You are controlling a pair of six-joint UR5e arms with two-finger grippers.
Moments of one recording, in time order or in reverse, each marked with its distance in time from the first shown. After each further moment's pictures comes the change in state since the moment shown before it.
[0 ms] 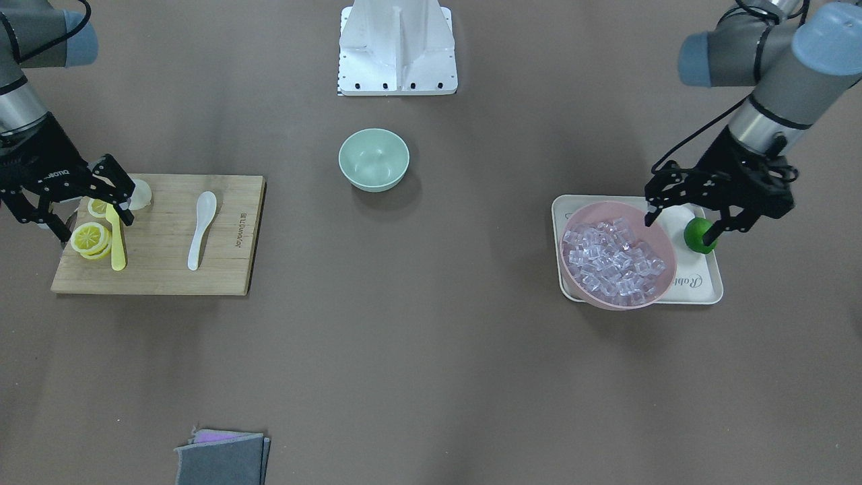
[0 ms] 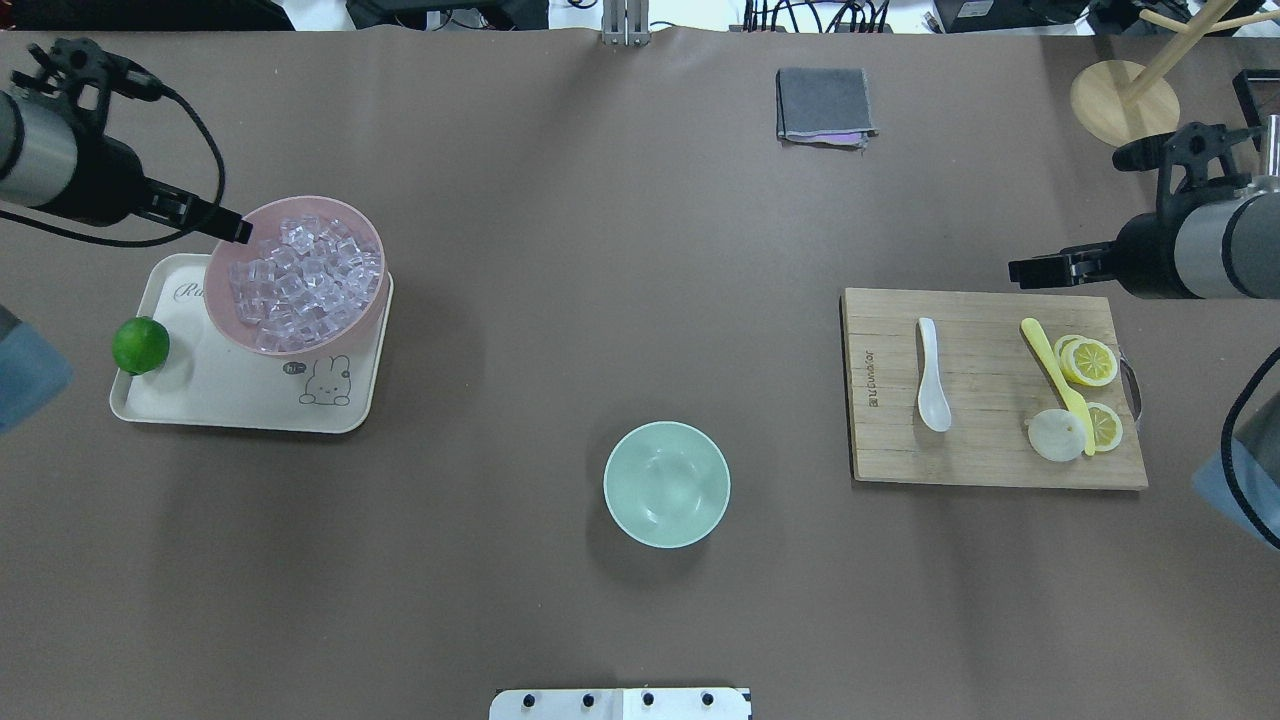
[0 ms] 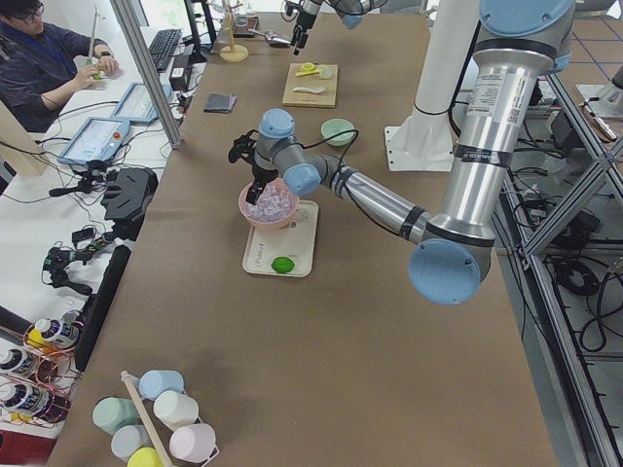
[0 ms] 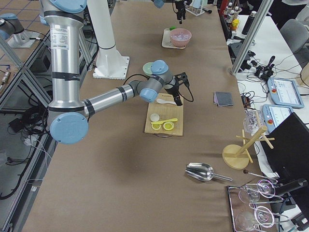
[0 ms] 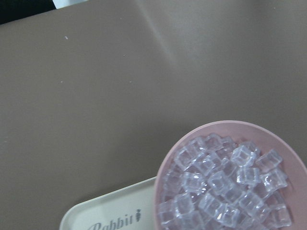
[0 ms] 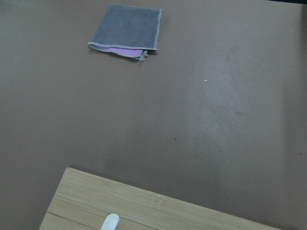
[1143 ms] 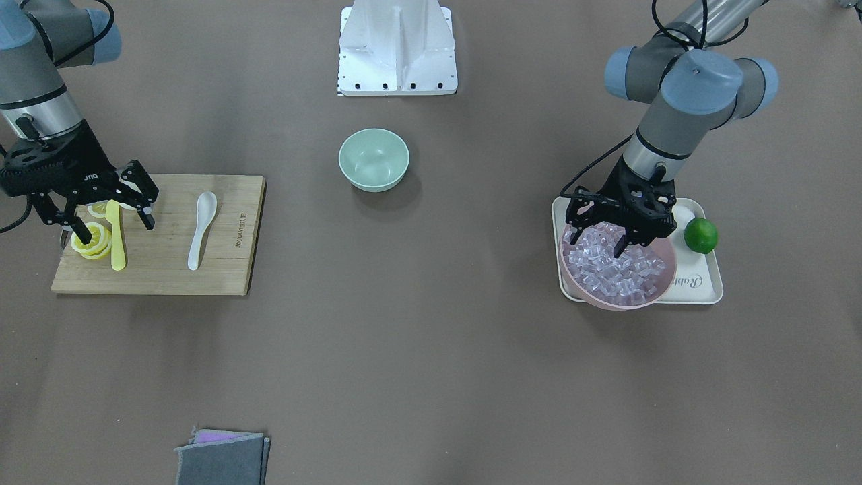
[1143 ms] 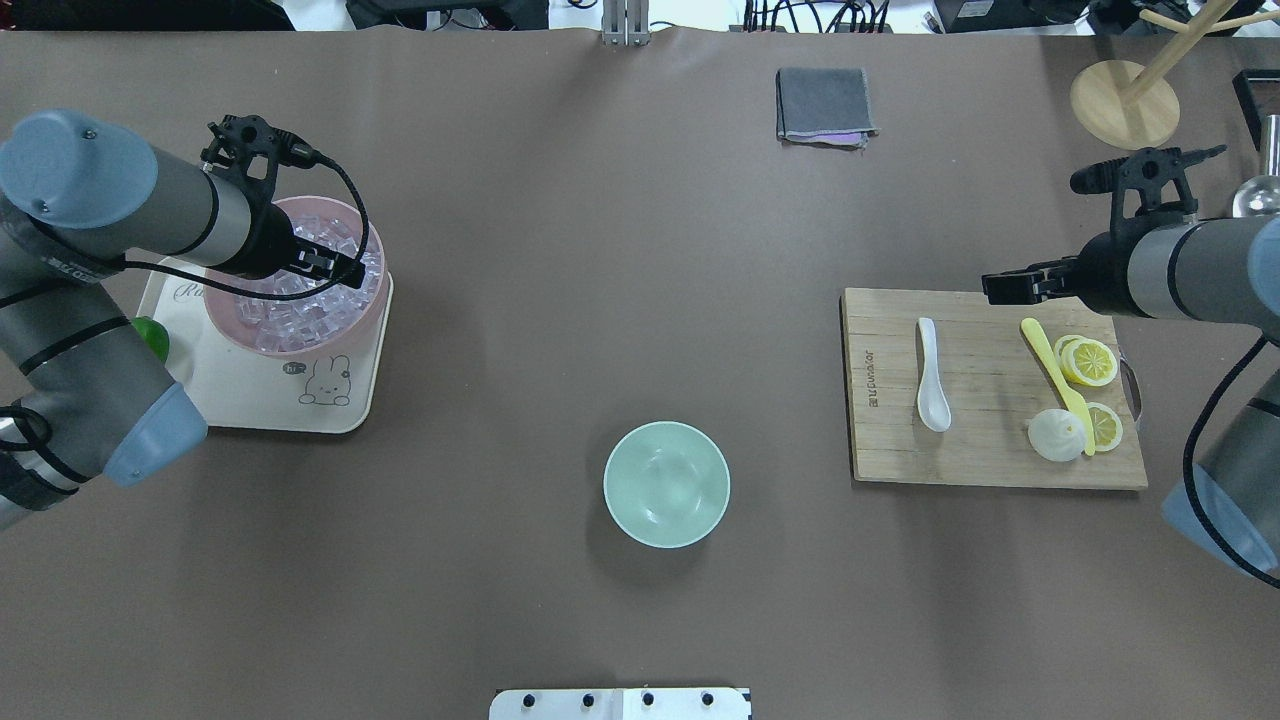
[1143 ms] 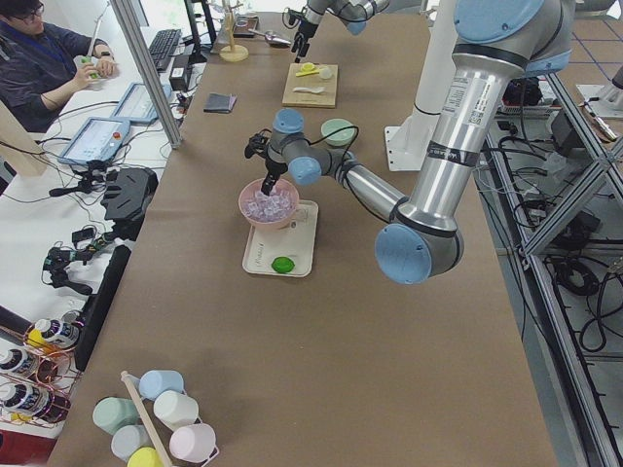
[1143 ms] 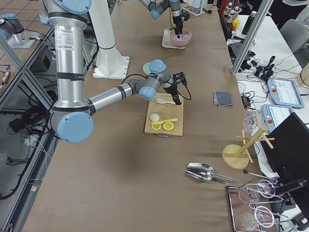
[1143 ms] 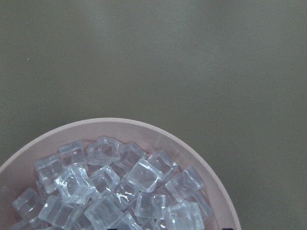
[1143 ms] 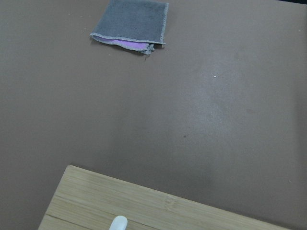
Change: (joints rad) left arm 0.146 -0.097 0.095 -0.004 0.114 -0.096; right arm -0.056 0.012 0.001 -0.017 -0.073 0.008
